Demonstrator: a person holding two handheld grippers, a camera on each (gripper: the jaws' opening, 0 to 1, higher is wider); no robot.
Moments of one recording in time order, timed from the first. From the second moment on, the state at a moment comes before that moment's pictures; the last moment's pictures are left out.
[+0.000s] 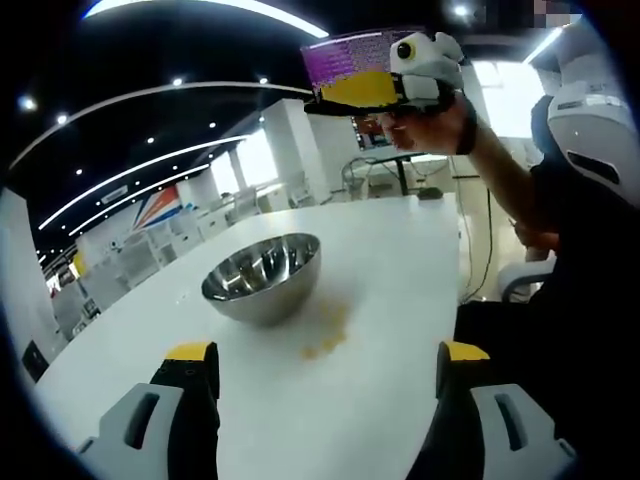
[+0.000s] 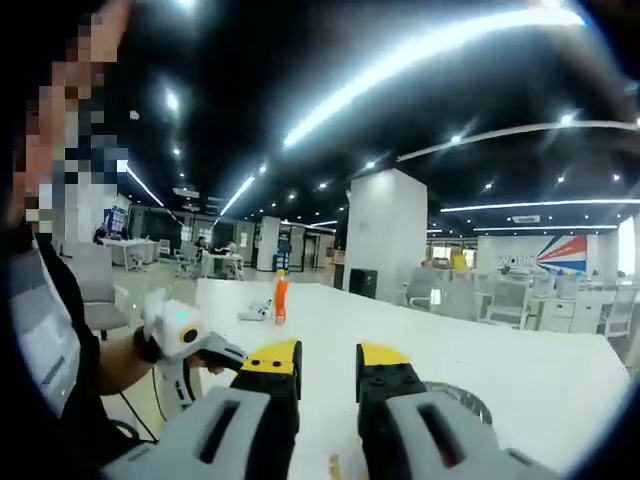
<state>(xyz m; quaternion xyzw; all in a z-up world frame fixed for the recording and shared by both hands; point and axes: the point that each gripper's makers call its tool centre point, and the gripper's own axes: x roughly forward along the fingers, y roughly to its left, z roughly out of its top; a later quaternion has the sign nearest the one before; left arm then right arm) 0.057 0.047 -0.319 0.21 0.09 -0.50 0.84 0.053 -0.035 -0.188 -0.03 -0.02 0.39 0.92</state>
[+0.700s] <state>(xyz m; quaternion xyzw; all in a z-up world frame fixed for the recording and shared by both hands) 0.051 0.039 -0.314 0.20 0.08 -0.51 0.83 0.107 -0.061 -0.376 -0.04 0.16 0.32 0.93</state>
